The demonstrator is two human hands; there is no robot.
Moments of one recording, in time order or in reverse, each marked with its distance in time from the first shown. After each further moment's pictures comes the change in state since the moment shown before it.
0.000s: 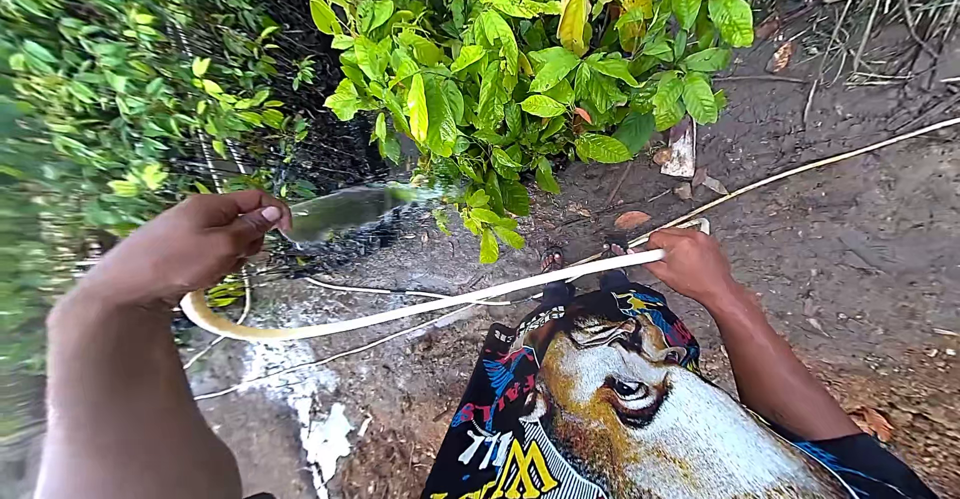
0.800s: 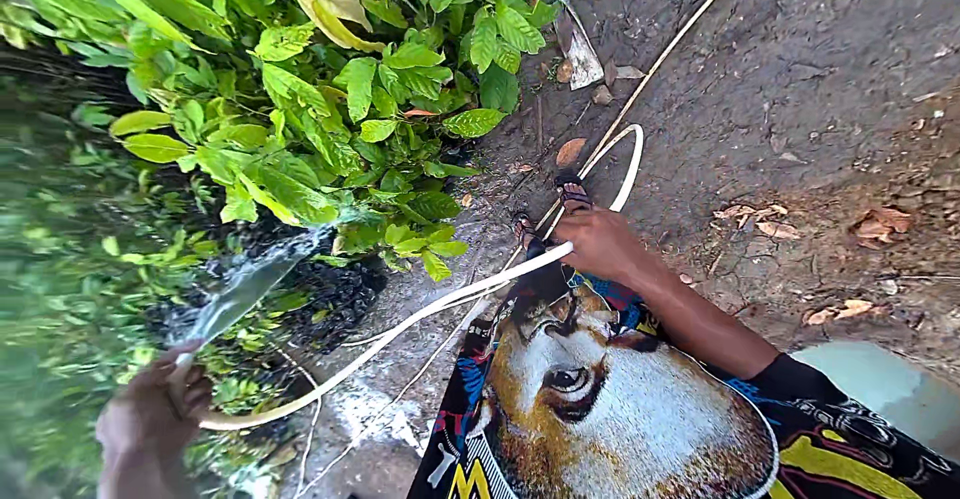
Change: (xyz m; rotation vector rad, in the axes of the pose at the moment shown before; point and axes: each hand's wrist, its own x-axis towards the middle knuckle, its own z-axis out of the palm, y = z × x) left_hand 0.068 -0.001 0.063 -0.549 0.240 -0.268; right_hand -0.060 0.055 0.013 0.172 0.091 0.062
